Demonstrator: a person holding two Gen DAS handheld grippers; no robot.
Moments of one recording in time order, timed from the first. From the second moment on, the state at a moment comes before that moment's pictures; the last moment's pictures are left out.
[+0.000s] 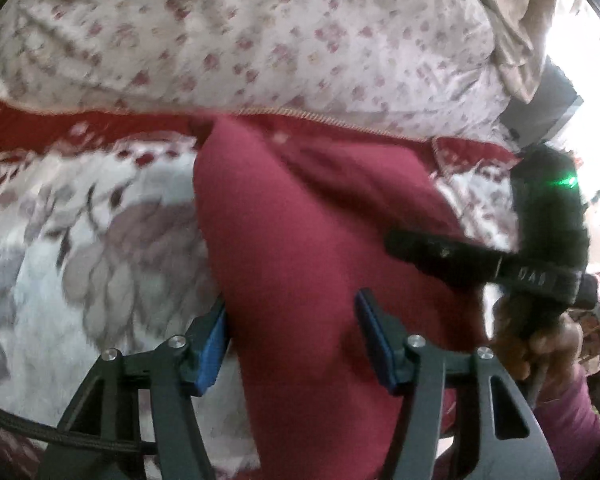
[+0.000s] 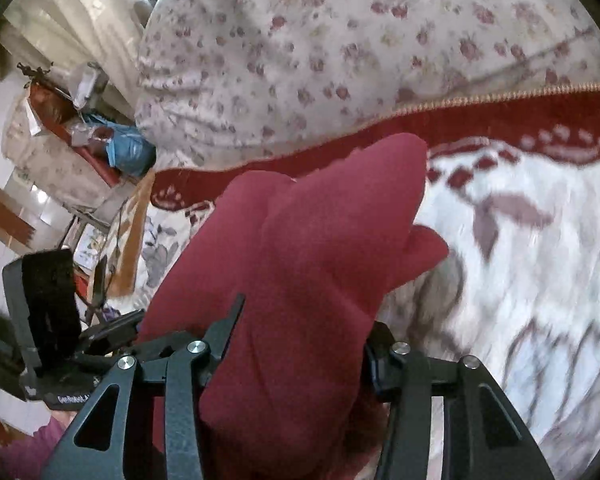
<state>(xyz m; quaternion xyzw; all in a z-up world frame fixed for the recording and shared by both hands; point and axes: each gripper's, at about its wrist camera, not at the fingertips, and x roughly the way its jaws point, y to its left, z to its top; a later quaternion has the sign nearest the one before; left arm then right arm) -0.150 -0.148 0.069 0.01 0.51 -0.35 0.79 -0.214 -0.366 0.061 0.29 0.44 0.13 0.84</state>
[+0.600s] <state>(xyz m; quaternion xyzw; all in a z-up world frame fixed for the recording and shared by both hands) -0.186 -0.117 0.083 0.06 0.44 -0.21 0.87 -0.267 -0.323 0.121 0.15 0.39 0.07 0.91</state>
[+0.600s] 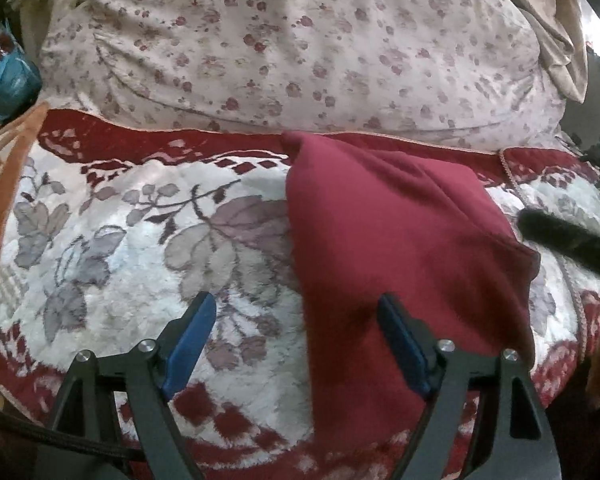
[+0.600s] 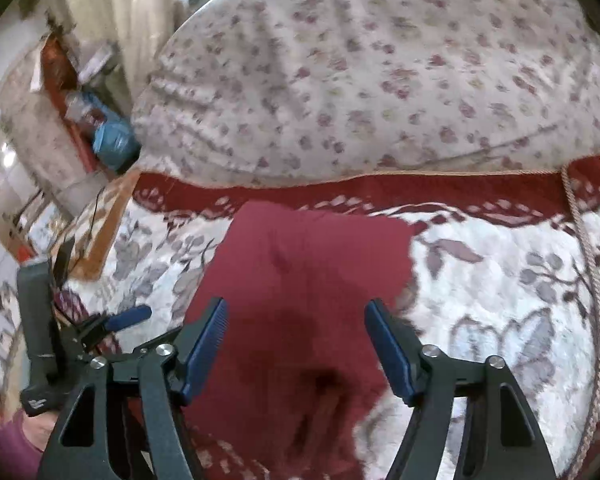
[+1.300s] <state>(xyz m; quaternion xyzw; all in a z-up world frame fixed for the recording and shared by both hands) -0.216 -0.114 0.124 0.05 0.38 -0.17 0.91 -0.300 -0.297 0.111 0.06 0.43 -0.03 0.90</state>
